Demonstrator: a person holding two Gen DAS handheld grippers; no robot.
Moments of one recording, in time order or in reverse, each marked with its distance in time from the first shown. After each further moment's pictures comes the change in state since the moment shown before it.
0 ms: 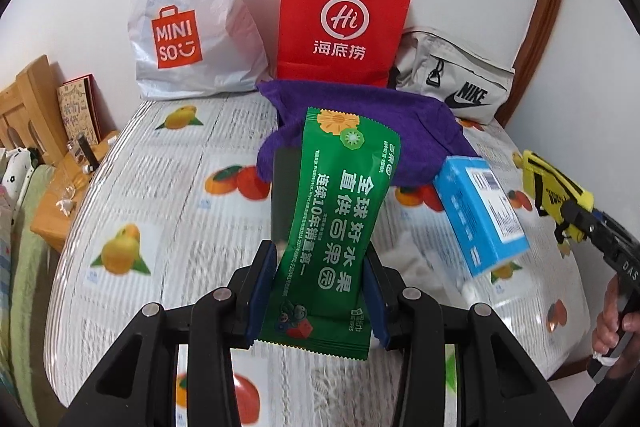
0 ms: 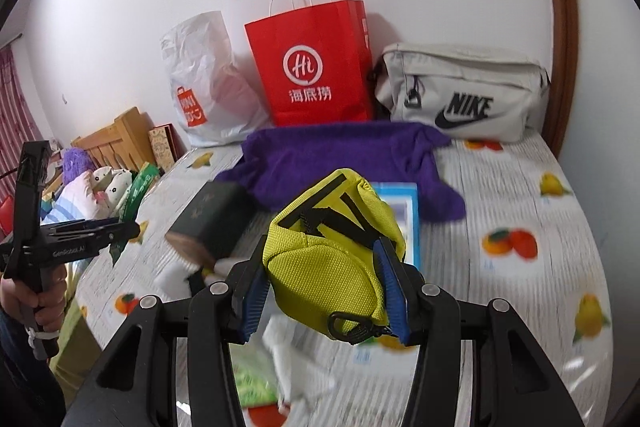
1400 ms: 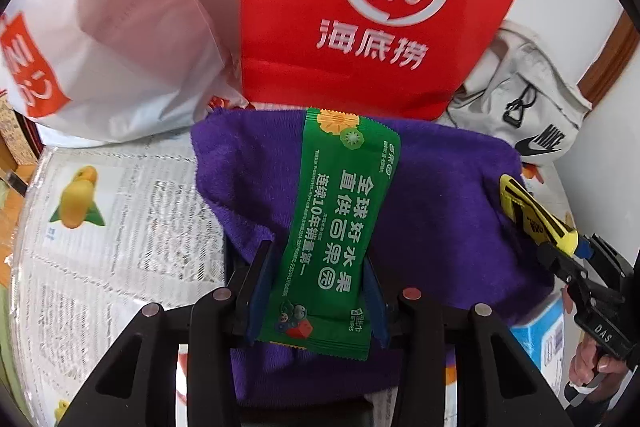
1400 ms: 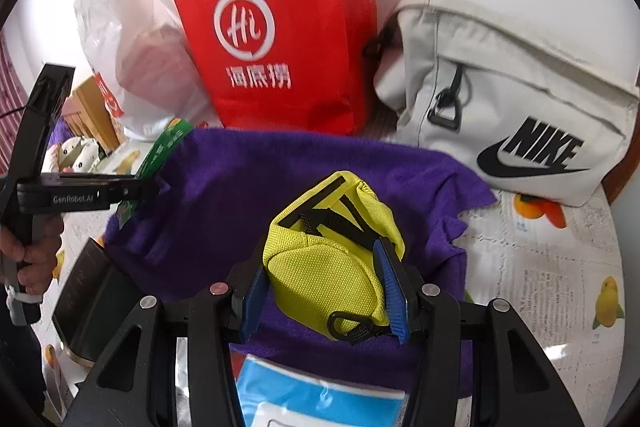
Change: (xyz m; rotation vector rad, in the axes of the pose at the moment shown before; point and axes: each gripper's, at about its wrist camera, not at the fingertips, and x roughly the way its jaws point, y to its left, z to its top) left arm 0.211 -0.002 0.157 -0.056 0.195 -0.025; right arm 0.213 -0.053 0.104 -0.084 0.192 -0.003
